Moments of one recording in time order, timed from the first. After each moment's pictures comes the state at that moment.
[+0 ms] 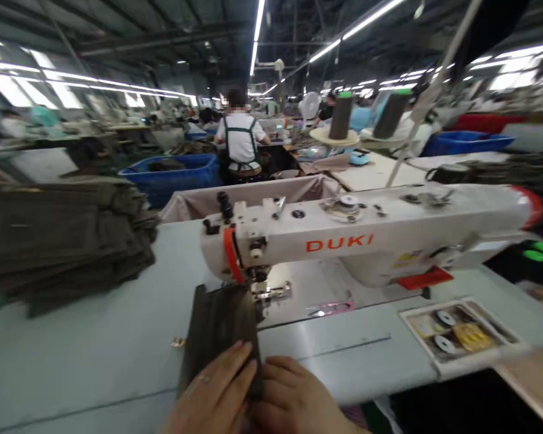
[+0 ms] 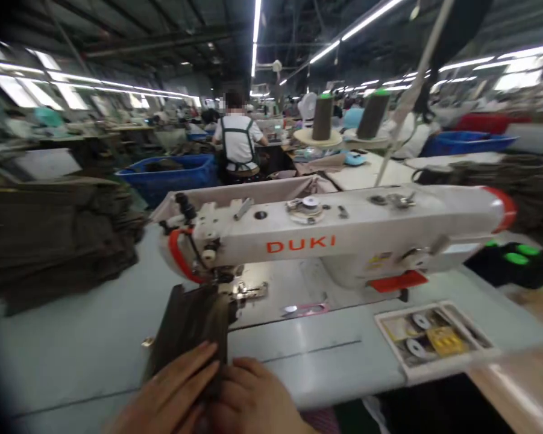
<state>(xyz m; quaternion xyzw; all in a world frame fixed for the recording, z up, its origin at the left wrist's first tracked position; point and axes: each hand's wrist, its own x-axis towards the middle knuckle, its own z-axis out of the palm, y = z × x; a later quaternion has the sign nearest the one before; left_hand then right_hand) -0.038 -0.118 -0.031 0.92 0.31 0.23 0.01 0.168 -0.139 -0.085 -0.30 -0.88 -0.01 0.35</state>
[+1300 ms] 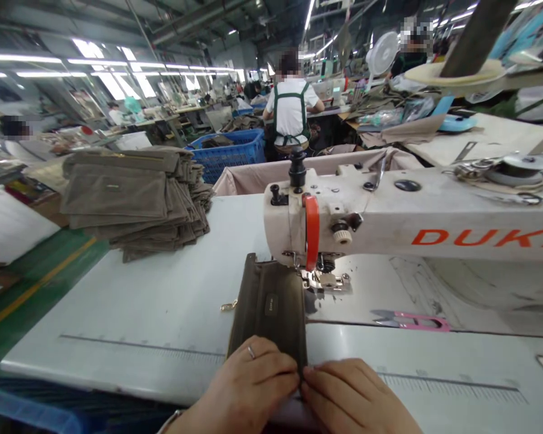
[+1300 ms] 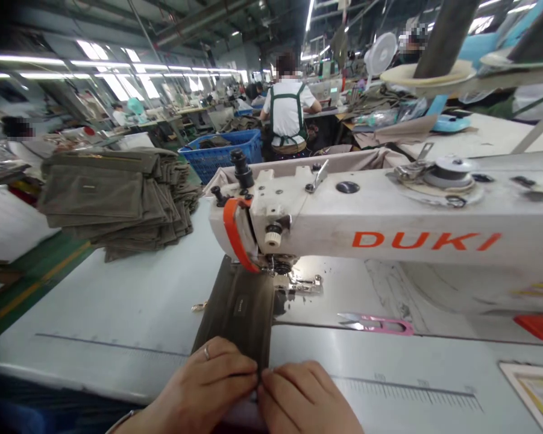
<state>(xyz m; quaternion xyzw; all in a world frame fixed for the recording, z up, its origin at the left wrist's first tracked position) -0.036 -0.115 -0.027 0.93 0.26 0.23 0.15 0.175 -0.144 -0.074 -0.33 -0.84 -0.02 0.42</state>
